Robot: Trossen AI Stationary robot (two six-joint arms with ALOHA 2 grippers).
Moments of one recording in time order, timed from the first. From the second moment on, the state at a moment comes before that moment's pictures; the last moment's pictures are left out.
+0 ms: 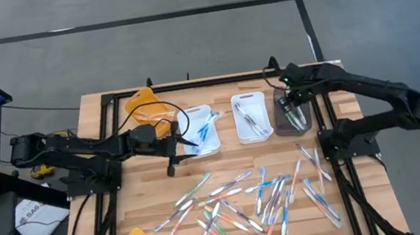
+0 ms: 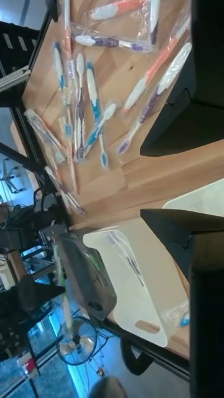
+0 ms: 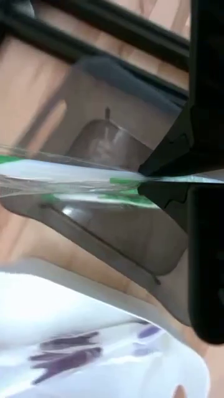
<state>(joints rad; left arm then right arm) 0.08 1.18 0.47 0.41 0.15 0.39 -0.62 1.14 0.90 -1.09 0.20 0.47</state>
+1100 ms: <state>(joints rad) 0.08 1.18 0.47 0.41 0.15 0.38 -0.57 1.31 0.96 -1.18 0.19 0.42</state>
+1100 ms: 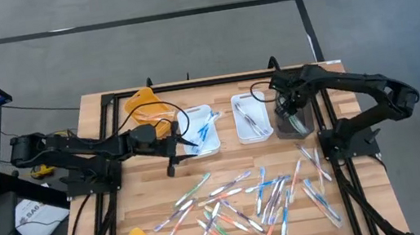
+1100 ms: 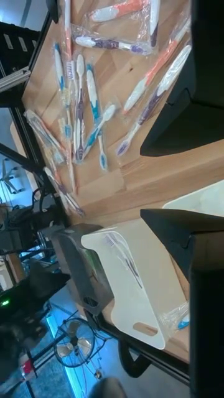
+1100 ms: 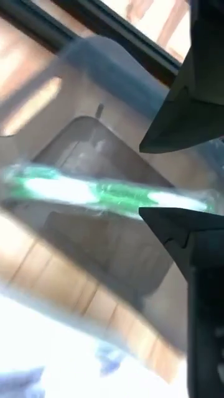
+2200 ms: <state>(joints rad) 0.08 1.18 0.47 0.40 0.15 0.35 0.65 1.15 0.72 -0.96 0.19 1.55</state>
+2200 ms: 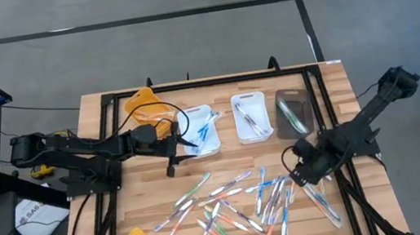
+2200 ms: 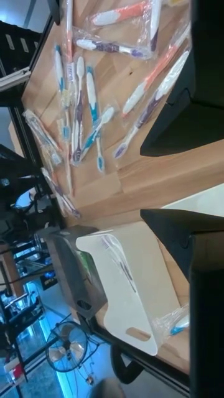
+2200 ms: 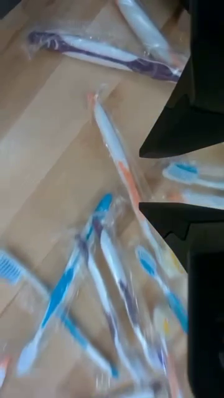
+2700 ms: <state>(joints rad) 0.08 1.18 0.47 0.42 0.15 0.37 0.62 1.40 0.70 -0.98 0.12 1.54</state>
